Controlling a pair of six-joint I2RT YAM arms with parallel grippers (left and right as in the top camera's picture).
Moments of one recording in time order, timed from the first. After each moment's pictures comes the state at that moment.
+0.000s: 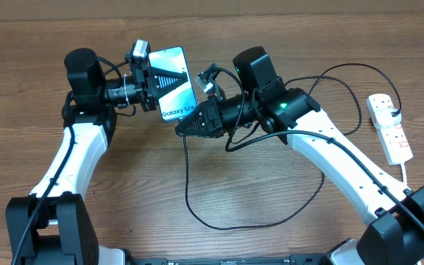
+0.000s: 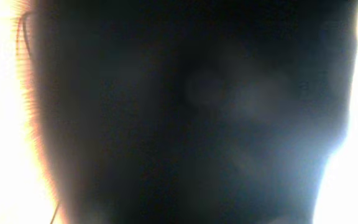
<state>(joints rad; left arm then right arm) 0.02 1.62 1.03 0.36 1.40 -1.31 0.55 1.66 1.40 -0.47 -1.08 0.70</state>
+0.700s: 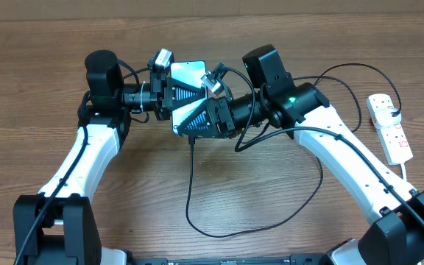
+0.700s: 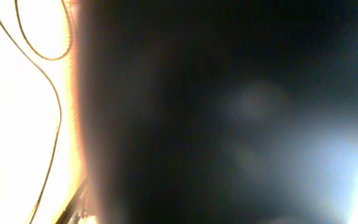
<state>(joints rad) -0.06 1.61 1.02 0.34 1.49 -1.28 0.51 1.66 1.42 -0.66 -1.18 0.45</state>
